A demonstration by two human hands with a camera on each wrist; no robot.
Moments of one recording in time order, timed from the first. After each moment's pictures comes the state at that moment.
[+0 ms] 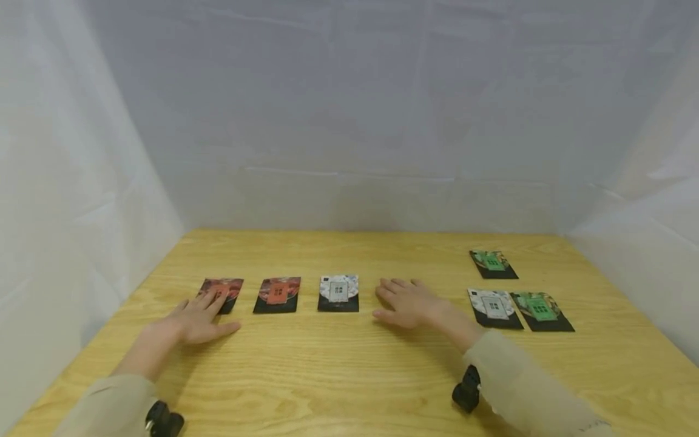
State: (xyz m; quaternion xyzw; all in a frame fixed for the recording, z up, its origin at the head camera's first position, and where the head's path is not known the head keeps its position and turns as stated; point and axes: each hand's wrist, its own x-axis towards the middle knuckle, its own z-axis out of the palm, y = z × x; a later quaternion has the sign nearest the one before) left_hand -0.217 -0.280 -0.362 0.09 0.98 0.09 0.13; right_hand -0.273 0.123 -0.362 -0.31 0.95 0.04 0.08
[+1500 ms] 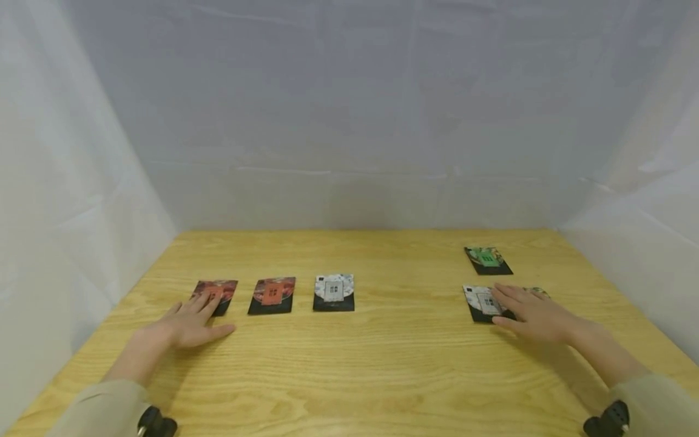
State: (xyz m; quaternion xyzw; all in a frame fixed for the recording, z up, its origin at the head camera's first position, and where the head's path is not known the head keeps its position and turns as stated) left_hand -0.212 -0.288 -0.365 0.08 0.98 0.08 0.13; right_hand -0.234 0.324 -0.359 -0.26 0.96 -0.08 0.05
